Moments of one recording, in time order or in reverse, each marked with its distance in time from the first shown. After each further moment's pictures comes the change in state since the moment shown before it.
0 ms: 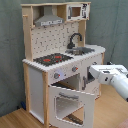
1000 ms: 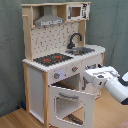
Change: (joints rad) arm -0.047 0.000 -0.001 -0.118 -0.162 0.213 0.133
